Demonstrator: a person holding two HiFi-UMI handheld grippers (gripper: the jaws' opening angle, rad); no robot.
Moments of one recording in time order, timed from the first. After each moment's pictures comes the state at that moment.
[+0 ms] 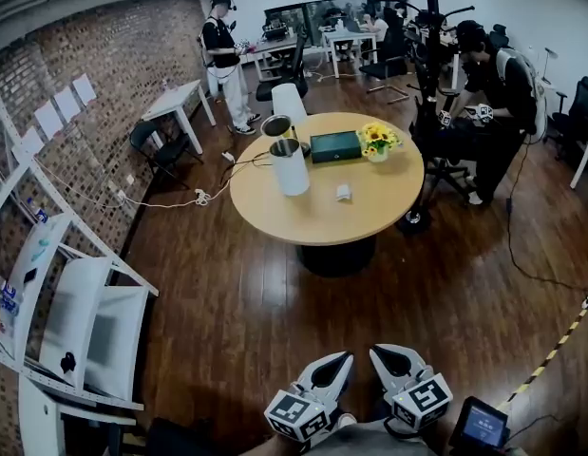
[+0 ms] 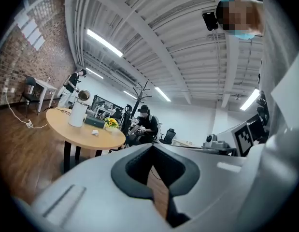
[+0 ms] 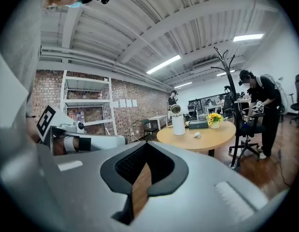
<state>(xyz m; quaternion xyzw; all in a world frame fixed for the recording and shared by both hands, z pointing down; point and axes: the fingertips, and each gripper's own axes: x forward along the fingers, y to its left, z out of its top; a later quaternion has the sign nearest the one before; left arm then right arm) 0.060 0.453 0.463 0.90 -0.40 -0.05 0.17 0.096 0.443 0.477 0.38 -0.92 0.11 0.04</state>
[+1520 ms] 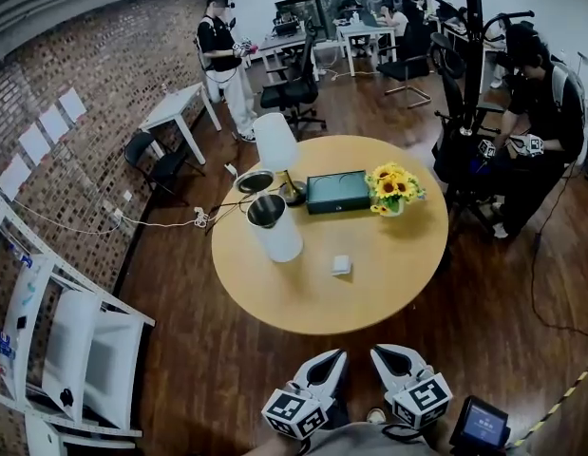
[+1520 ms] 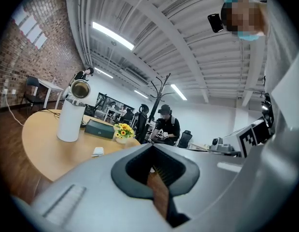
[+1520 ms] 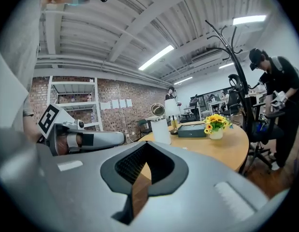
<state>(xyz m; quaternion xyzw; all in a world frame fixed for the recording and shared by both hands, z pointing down) 0.086 0.072 0.487 0.87 -0.45 -0.05 0.18 0.138 0.064 0.500 0.35 -0.93 0.13 0.03</state>
